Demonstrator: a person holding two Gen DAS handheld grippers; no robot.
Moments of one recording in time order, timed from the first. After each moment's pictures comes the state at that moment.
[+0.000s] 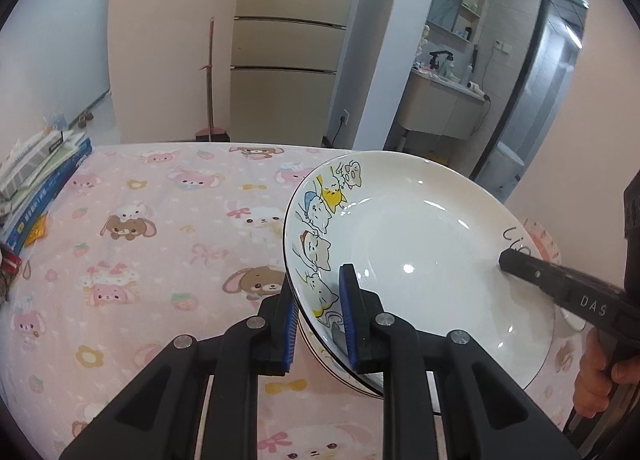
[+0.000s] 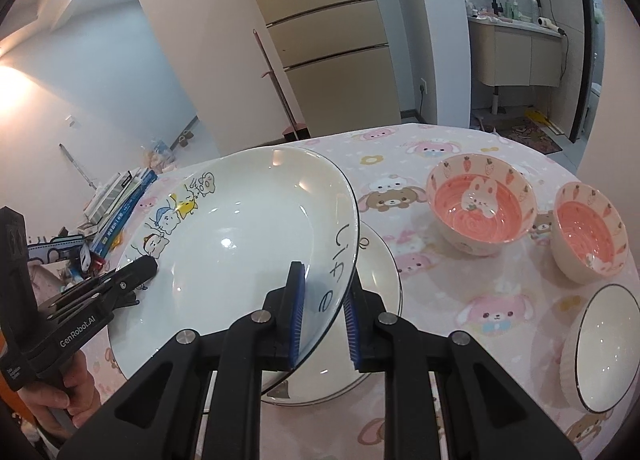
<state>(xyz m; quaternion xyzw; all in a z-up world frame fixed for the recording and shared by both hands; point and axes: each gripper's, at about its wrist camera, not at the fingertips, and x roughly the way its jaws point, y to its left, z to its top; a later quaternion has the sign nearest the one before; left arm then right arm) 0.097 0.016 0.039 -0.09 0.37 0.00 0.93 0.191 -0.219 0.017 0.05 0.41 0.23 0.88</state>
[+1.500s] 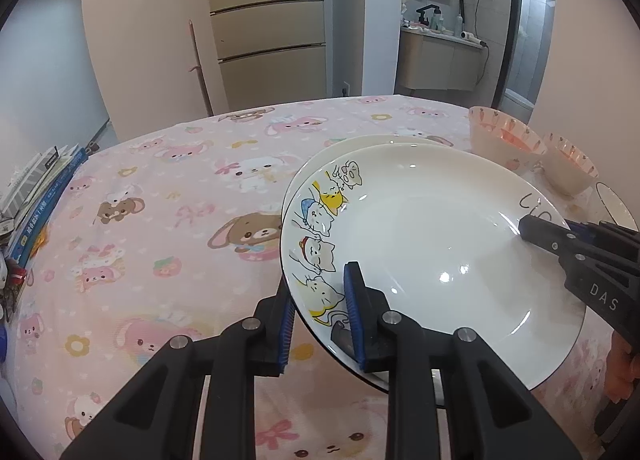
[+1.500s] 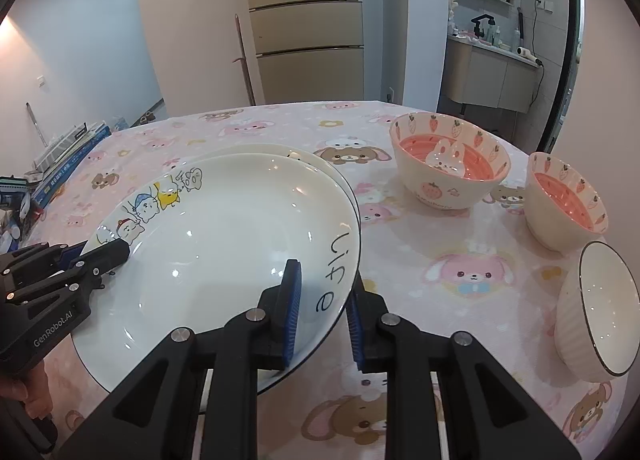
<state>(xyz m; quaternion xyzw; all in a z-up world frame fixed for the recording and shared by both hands) 0.096 -0.013 -0.033 0.00 0.40 0.02 0.92 0.159 -0.216 -0.048 -0.04 0.39 0.16 0.91</state>
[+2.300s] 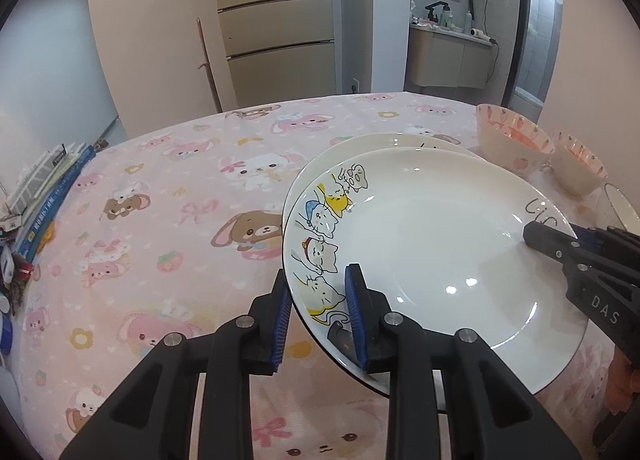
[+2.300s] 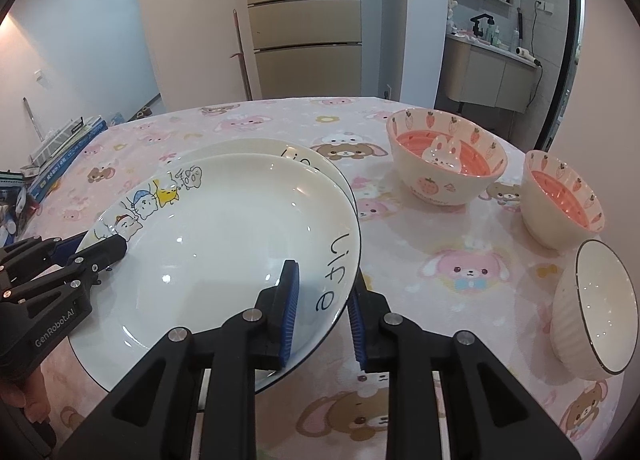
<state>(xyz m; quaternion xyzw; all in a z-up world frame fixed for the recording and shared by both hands) 0.099 -0.017 -0.034 0.00 0.40 0.04 0.91 0.158 -0.217 -0.051 -0.05 0.39 0.16 0.91</state>
